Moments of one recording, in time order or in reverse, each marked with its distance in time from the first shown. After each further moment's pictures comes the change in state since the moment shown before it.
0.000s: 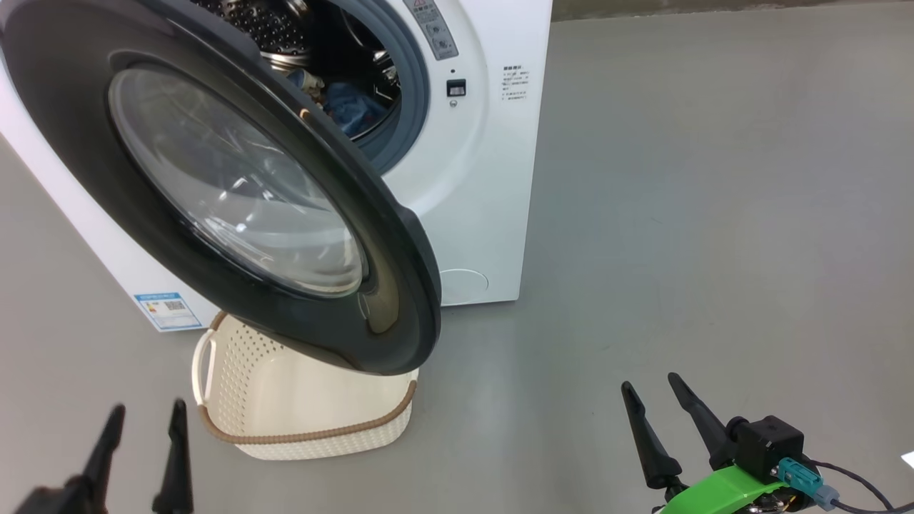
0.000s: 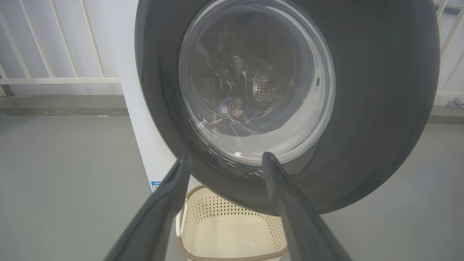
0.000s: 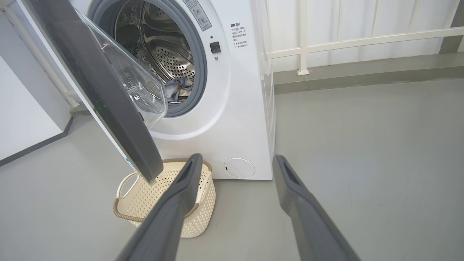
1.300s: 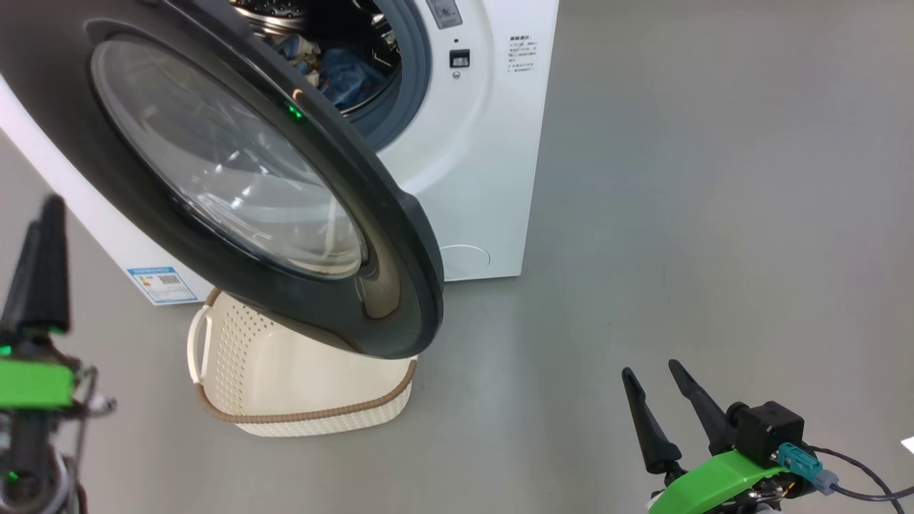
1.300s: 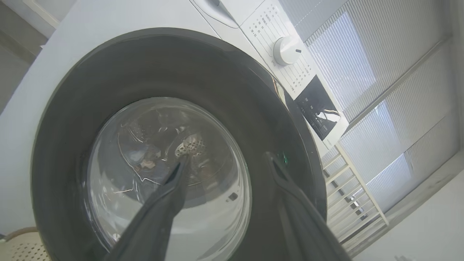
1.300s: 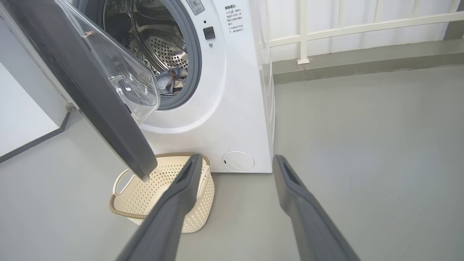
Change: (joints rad) left arm -0.333 -0.005 0.160 -0.154 -0.812 -0.063 0.347; right arm -0.041 0.003 -0.007 0.027 0.006 0.000 0.000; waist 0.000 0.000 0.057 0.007
